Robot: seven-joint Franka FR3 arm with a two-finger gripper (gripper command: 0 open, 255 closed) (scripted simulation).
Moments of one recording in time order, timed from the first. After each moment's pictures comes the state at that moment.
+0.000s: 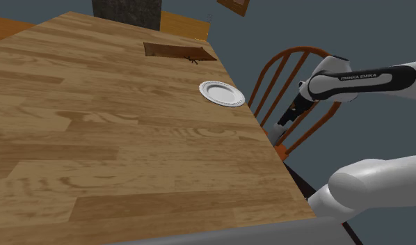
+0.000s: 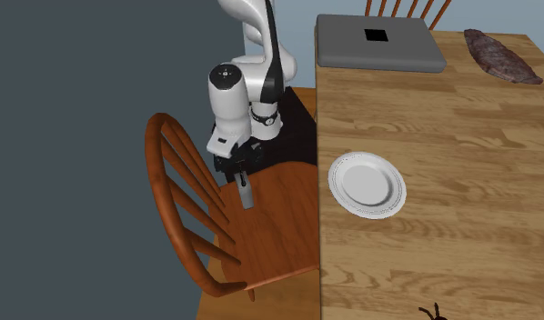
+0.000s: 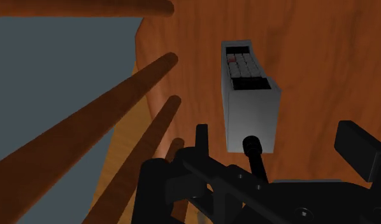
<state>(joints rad) -0.26 -0.52 -0.31 -2.70 -0.18 2.27 -0.39</state>
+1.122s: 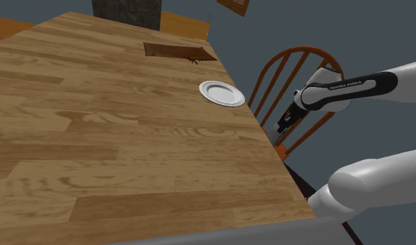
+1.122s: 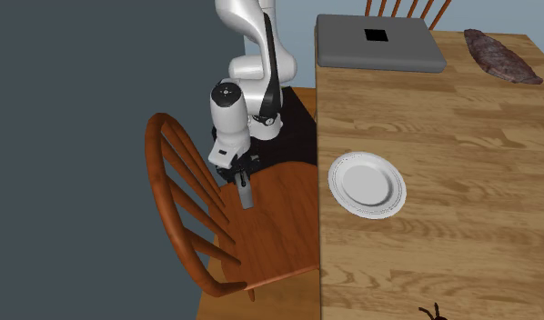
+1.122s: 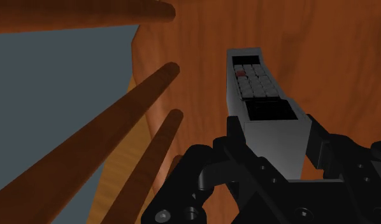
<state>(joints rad) -0.26 -0.42 -0.34 -2.76 -0.19 2.43 -0.41</state>
